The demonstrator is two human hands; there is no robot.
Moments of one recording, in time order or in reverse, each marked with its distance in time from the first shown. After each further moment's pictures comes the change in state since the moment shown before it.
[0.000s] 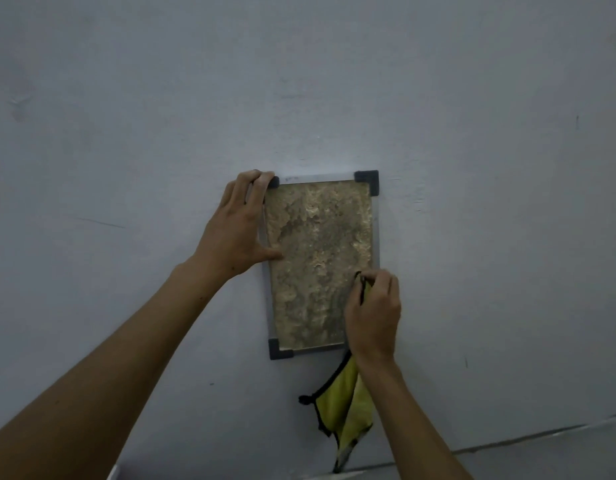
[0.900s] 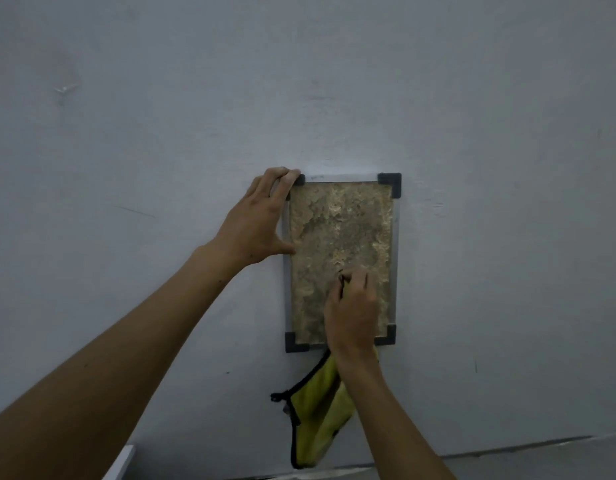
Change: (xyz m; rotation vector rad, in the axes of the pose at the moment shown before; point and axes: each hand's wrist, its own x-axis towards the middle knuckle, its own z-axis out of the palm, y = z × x) left_hand 0.001 -0.010 -0.012 0.021 -0.089 0.032; right_hand -0.022 -0.037 0.031 -0.074 -0.083 -0.044
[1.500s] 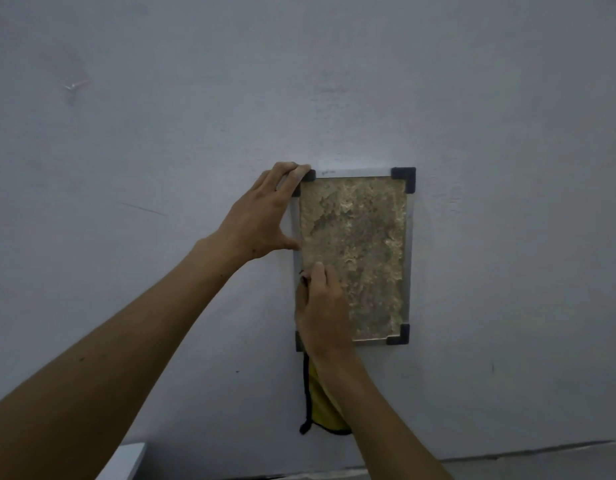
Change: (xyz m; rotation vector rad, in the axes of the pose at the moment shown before) left_hand 0.000 -0.008 -0.006 0.028 -0.020 0.037; right_hand -0.023 -0.032 0.027 0.008 -0.215 -0.262
